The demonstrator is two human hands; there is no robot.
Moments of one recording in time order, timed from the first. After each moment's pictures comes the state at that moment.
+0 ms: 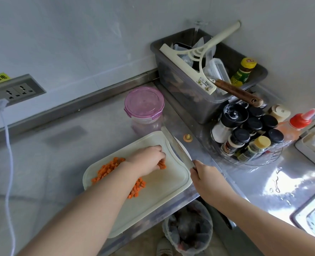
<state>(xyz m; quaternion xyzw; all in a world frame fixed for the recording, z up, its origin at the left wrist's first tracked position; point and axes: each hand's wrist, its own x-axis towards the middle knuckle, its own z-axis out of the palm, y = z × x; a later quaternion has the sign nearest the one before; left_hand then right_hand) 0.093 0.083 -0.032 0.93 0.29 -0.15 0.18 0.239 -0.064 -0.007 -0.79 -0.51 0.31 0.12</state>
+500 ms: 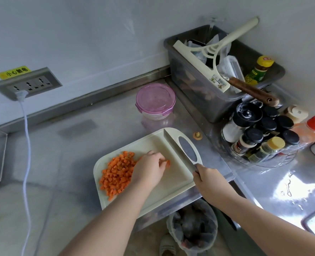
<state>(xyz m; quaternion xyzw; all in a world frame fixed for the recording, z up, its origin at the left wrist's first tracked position) 0.072 0.036 -0.049 0.80 0.54 0.05 0.25 0.231 -0.064 -0.018 -0.78 -0.52 0.35 0.08</state>
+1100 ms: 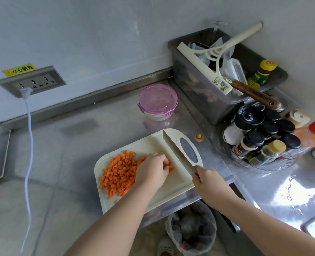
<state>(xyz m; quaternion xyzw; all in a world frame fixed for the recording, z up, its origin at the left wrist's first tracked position) 0.079 0.027 -0.046 0.79 0.56 0.03 0.24 0.228 -0.063 -0.015 -0.77 -0.53 0.35 0.08</state>
